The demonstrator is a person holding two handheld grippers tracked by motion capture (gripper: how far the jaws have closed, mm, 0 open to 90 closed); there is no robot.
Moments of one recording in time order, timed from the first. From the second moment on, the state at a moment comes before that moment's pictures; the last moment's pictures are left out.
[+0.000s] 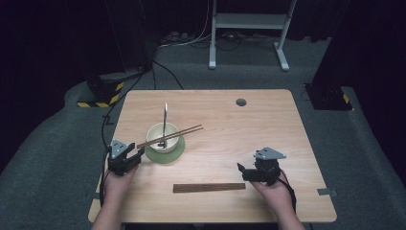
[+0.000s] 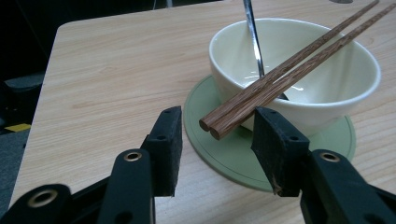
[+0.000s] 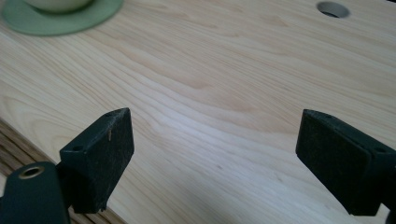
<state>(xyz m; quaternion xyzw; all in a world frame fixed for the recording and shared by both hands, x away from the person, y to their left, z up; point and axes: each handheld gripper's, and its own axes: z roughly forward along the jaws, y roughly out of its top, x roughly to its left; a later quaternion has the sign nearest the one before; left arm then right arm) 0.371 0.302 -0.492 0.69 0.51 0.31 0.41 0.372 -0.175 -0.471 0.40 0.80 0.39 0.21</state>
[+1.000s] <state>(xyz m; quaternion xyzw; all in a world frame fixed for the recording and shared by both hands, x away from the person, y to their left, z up) 0.404 0.313 -0.484 0.72 0.49 0.29 0.39 0.411 -0.065 -0.465 0.35 0.80 0.44 0.22</state>
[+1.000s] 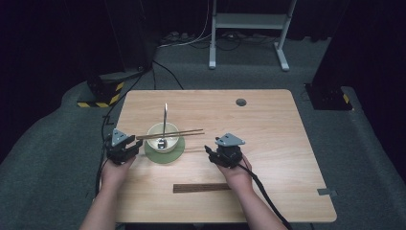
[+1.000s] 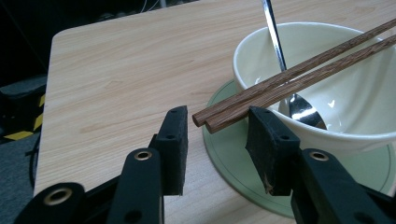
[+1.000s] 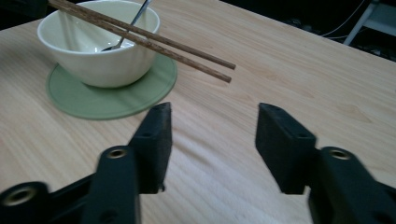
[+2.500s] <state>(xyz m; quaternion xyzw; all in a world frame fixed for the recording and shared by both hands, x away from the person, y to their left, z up) 0.406 0.313 -0.487 0.72 0.49 0.30 0.39 0.461 -0.029 -0.484 0.33 0.81 0.43 0.23</state>
